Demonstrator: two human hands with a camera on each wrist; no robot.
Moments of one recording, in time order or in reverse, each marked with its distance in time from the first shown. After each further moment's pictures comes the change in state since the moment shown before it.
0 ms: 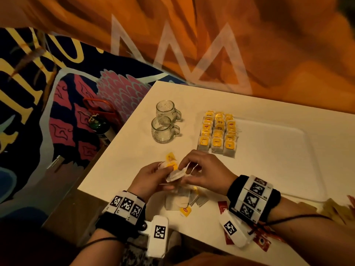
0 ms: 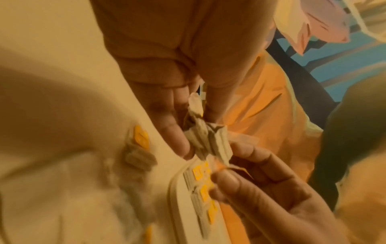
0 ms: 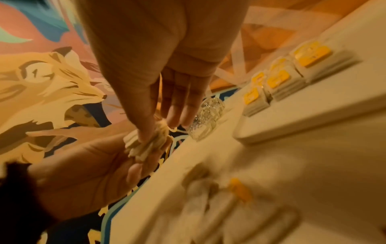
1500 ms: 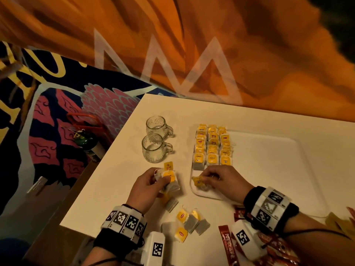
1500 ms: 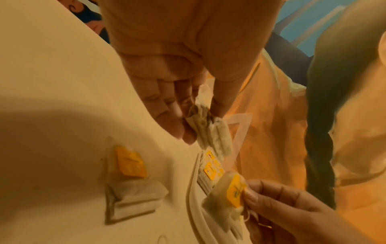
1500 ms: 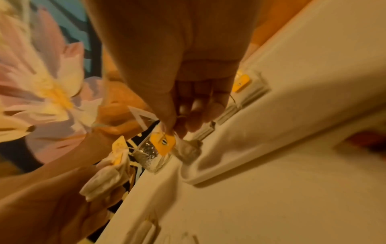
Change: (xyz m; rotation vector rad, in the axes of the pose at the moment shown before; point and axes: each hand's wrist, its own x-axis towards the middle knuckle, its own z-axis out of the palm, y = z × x) left_hand 0.050 0.014 -0.003 0.311 0.048 0.220; right_hand 0.000 0.051 -0.035 0.031 0.071 0.414
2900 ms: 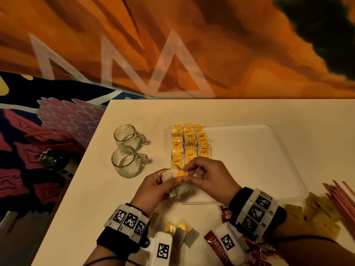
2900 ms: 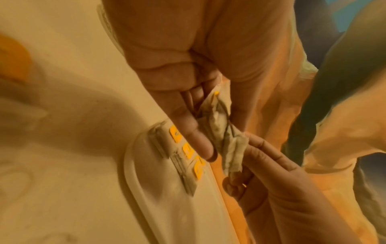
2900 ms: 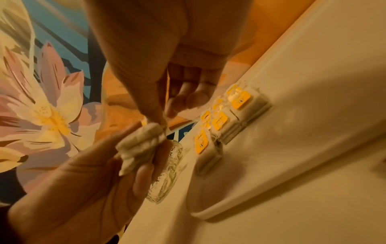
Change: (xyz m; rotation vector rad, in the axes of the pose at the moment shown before) left_hand 0.032 0.027 0.063 -0.229 -0.378 -0.167; right_hand -0.004 -0.007 -0.009 0.174 0.326 -0.050
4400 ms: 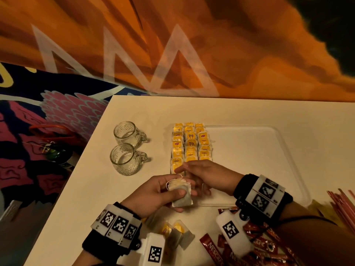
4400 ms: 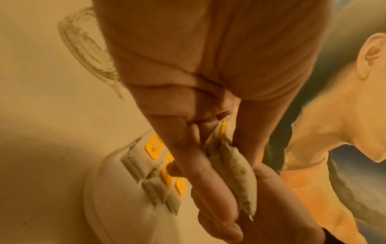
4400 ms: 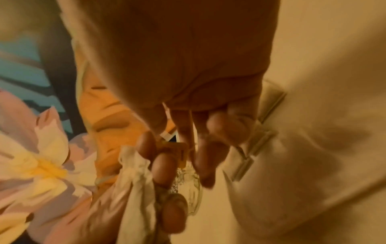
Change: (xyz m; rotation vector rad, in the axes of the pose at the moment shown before) left_hand -0.015 0.022 0.007 0.162 -0.357 -0.031; right_hand 0.027 -0.003 -0.015 0.296 -0.491 0.404
